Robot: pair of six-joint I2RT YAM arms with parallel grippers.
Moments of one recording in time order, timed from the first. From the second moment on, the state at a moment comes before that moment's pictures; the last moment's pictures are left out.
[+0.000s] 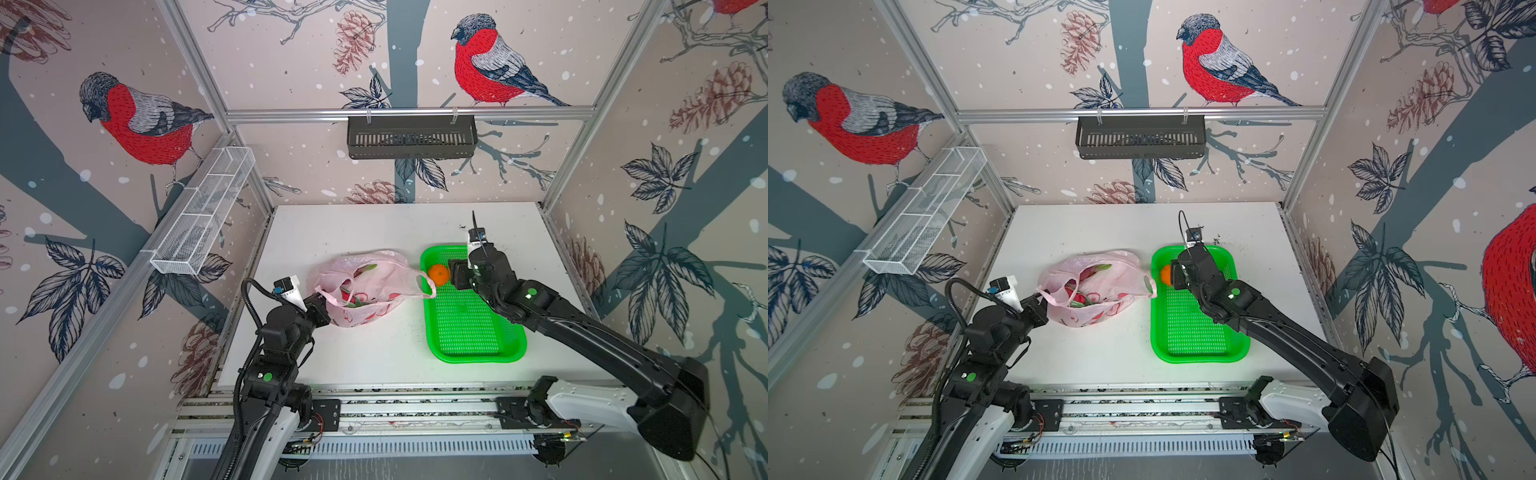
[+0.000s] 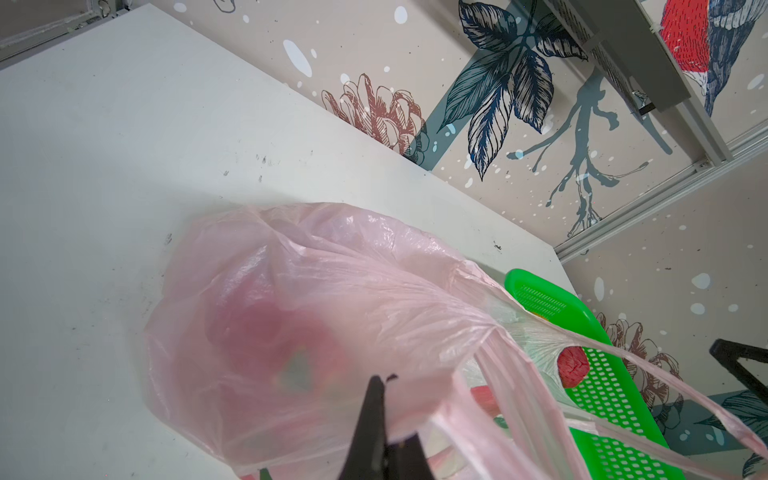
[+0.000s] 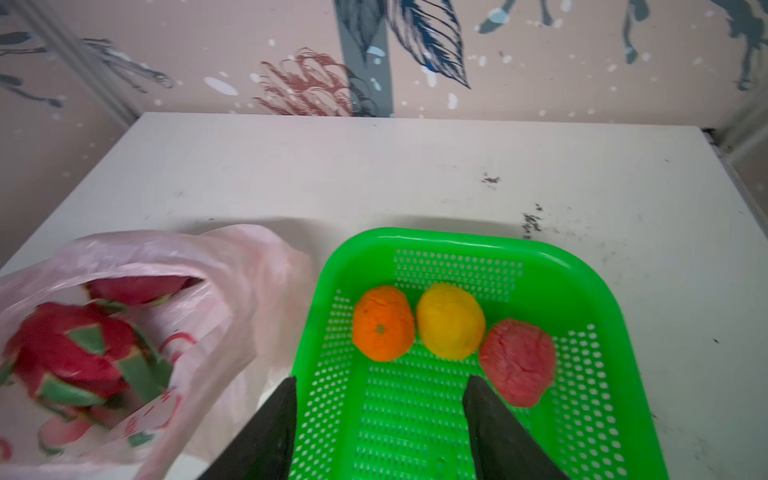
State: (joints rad) left arm -0.19 0.40 0.41 -0.32 0.07 -0.60; right arm 0.82 1.18 1.02 -0.40 0.37 0.36
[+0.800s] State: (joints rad) left arm -0.23 0.54 0.52 -0.50 -0.01 -0.68; right arm 1.11 1.92 1.39 -0.26 -0.07 0.23
